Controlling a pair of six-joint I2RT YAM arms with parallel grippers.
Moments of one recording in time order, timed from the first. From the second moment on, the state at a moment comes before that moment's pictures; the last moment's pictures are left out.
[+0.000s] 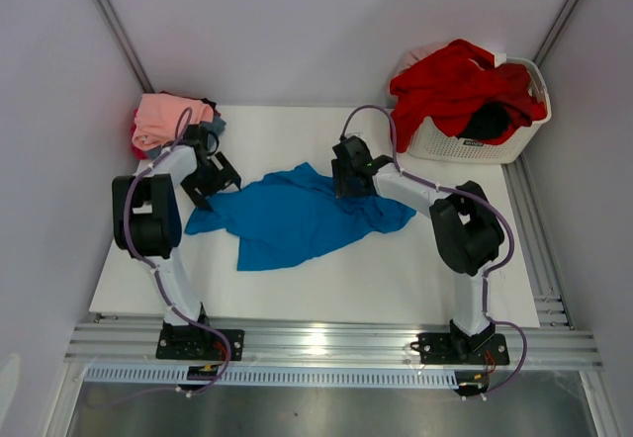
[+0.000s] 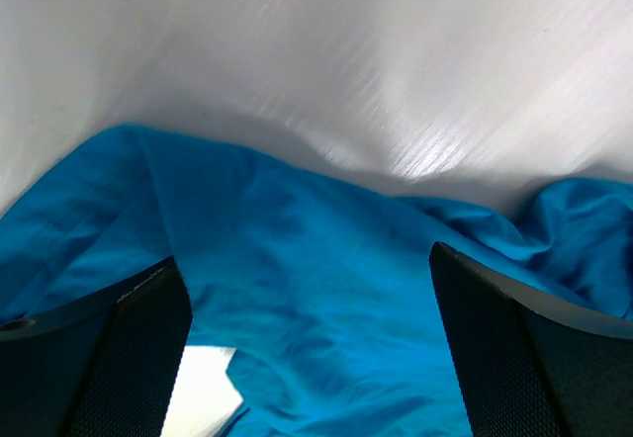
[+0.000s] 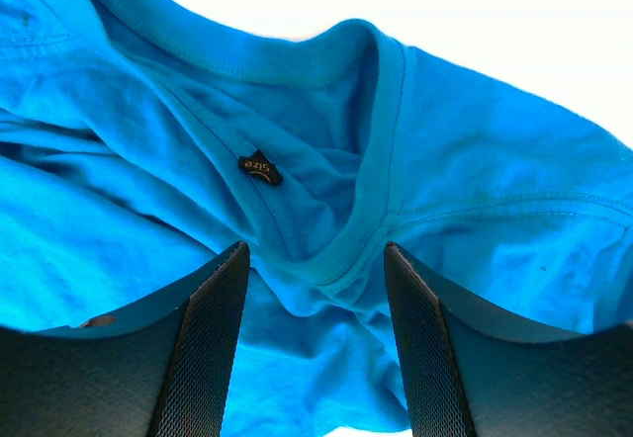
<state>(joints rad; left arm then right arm) 0.06 1.94 1.37 -0.72 0.04 -0.62 0.63 1.99 1.47 -0.43 0.24 0.39</state>
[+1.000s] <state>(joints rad) 0.05 1.92 1.36 -0.71 0.02 -0.56 0.63 1.95 1.45 -0.39 0.22 0.39</state>
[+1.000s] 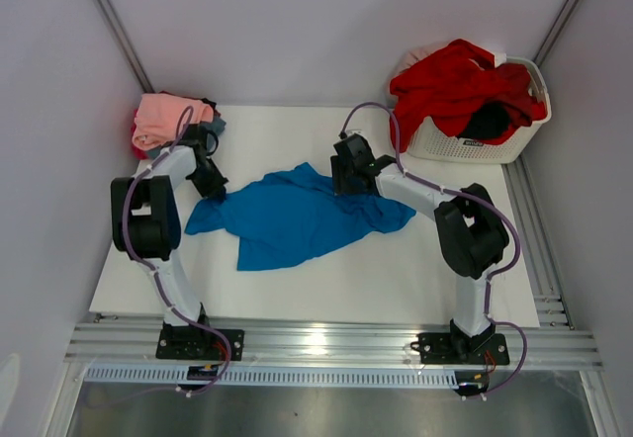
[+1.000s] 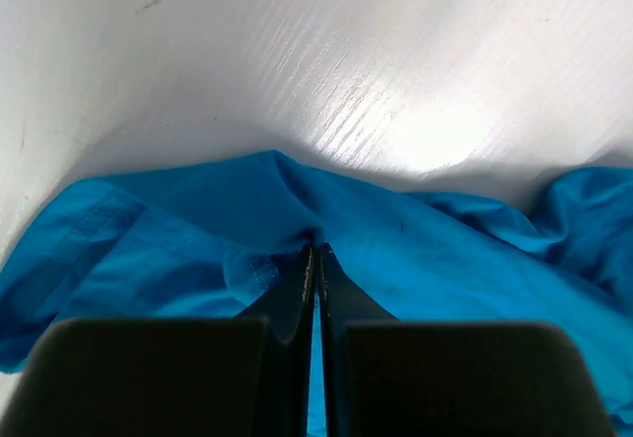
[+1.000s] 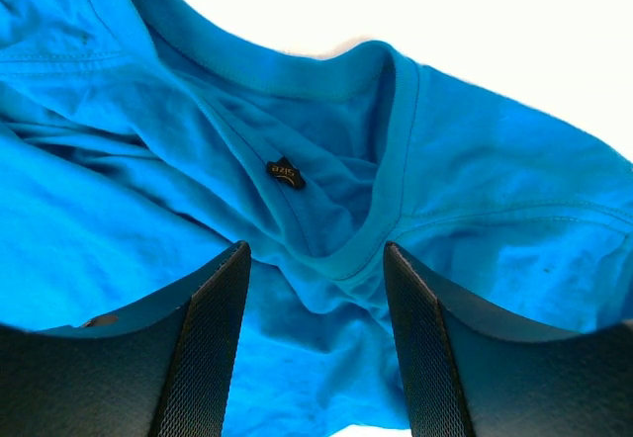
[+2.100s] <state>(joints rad) 0.06 1.70 1.27 -0.71 -0.11 -0.58 0.55 2.07 1.48 -0.39 0.28 0.38</state>
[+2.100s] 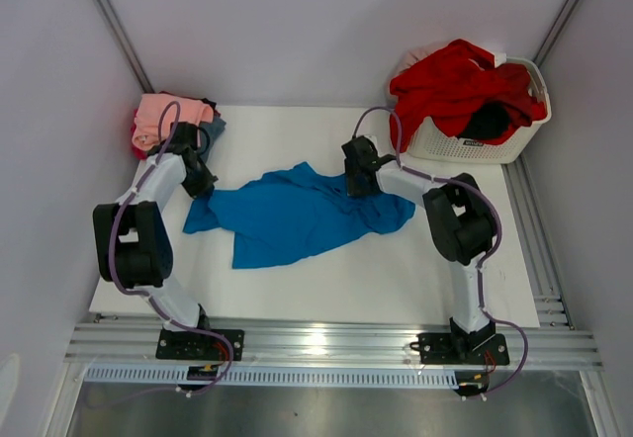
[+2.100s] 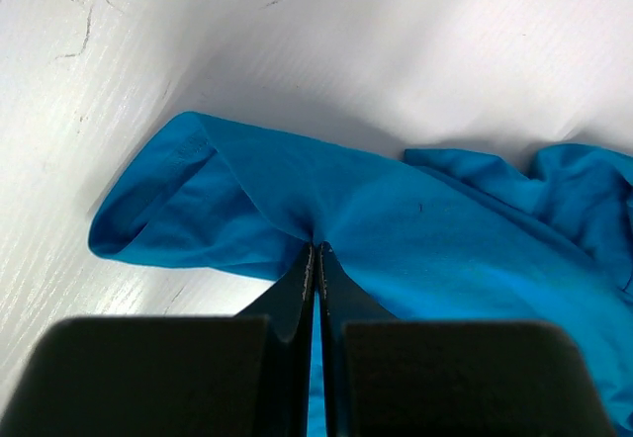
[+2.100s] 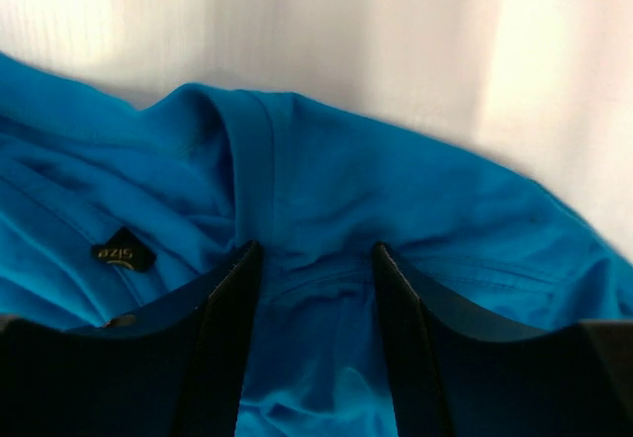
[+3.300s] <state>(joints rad) 0.05 1.27 1.18 -0.75 -0.17 -0.59 0.55 1.54 1.40 -0.44 0.63 0.26</state>
